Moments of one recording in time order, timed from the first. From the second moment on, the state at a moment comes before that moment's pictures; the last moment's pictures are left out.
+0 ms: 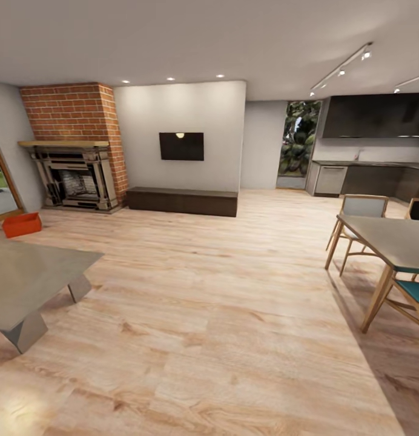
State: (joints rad) left arm -0.21 0.01 -0.06 -0.02 0.36 0.07 0.11; right arm -0.18 -0.01 0.10 0.03 -0.03 -0.11 0.03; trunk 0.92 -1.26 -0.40
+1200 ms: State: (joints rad) left arm -0.21 0.00 -0.06 -0.02 0.36 0.07 0.11; right arm -0.18 -0.01 0.10 0.03 -0.03 -0.11 0.03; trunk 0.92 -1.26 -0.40
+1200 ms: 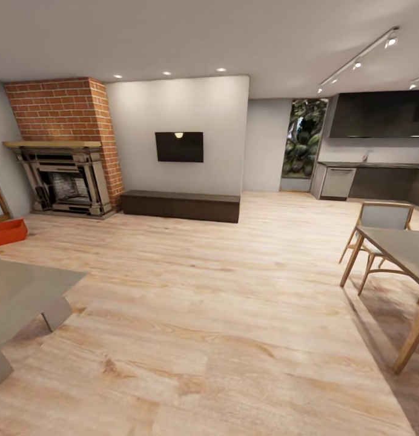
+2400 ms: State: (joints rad) left arm -0.21 0.00 -0.06 -0.03 0.36 0.07 0.11; right arm -0.18 -0.01 0.10 0.03 -0.04 -0.11 0.03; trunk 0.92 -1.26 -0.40
